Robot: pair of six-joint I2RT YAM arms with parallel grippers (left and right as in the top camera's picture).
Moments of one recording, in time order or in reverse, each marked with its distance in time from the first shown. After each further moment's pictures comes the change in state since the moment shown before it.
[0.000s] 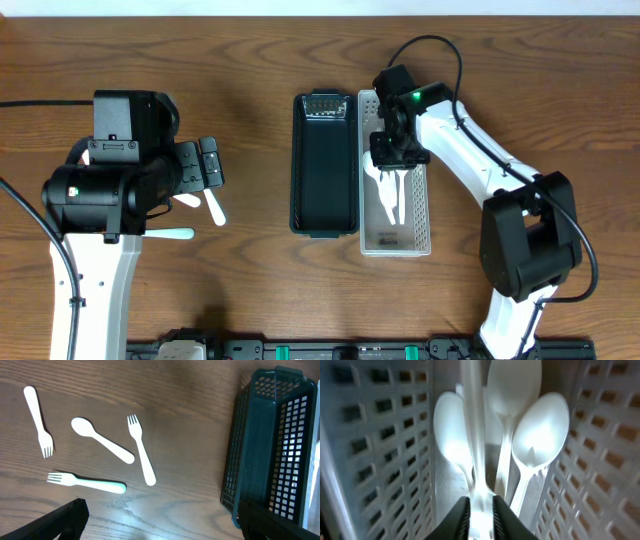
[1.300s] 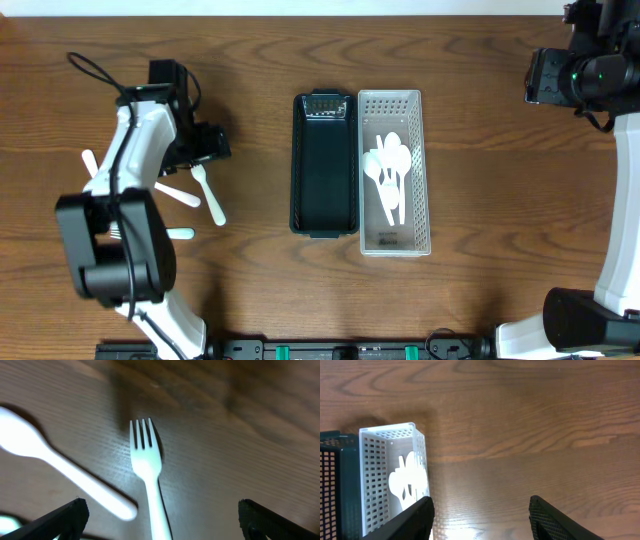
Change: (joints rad) left arm 0.112 0.695 -0.021 0.264 0.004 -0.045; right arm -0.473 -0.322 0.553 -0.409 0.082 -0.272
